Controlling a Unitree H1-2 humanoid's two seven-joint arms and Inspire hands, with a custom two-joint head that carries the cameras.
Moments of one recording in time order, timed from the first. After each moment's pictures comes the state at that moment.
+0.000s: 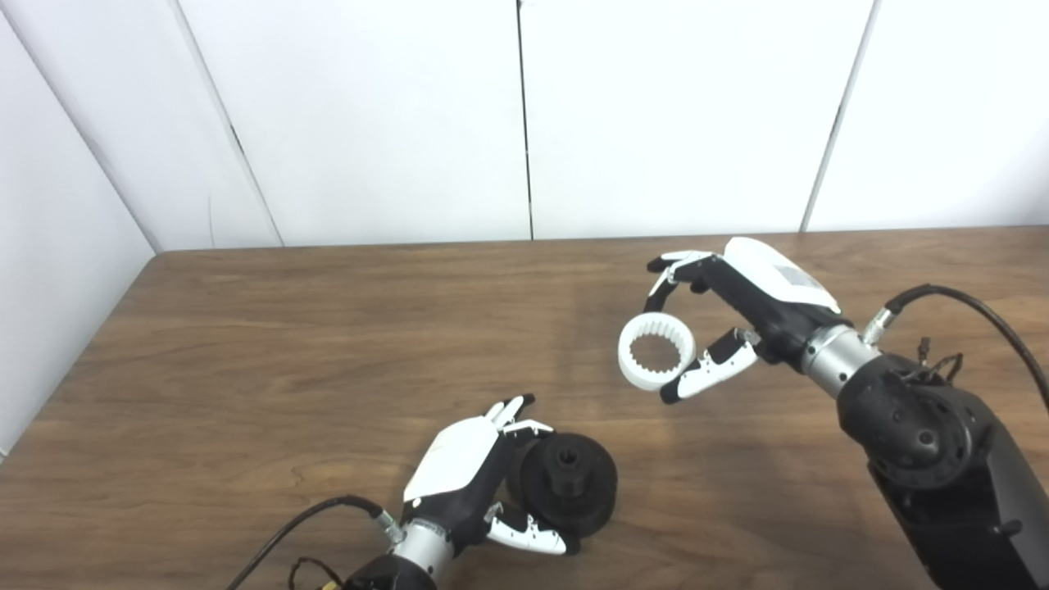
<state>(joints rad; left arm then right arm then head) 0.01 0.15 -0.40 -0.39 0.85 0.41 -0.35 -0.43 -0.40 0.29 -0.42 -0.65 0.41 0.52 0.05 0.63</state>
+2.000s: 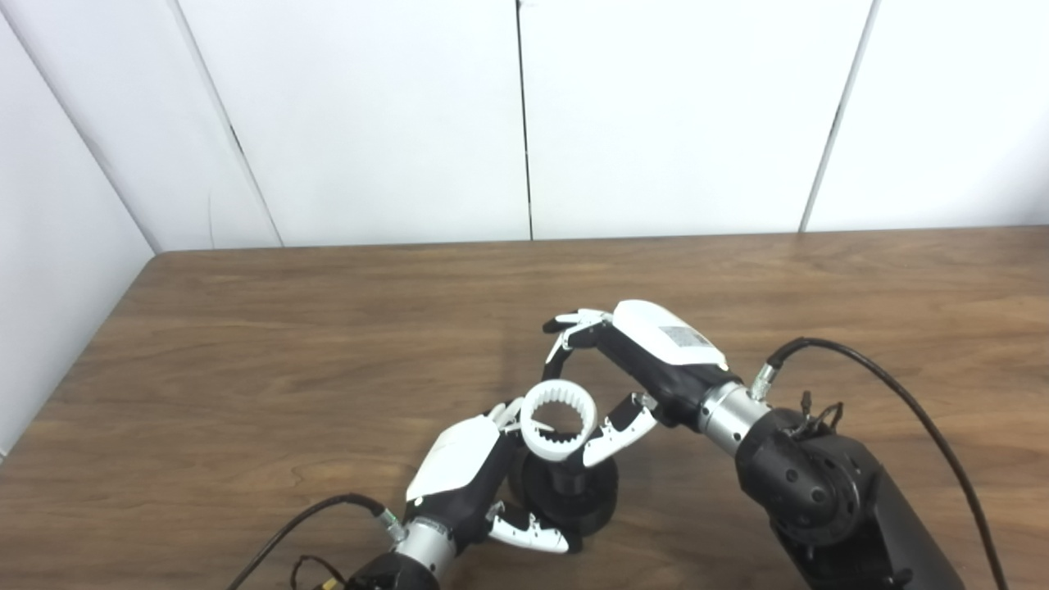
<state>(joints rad) 0.00 0.14 -0.40 -0.38 0.85 0.42 -0.35 -0.38 -0.24 0.45 -0.41 -0.73 0.38 0.53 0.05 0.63</state>
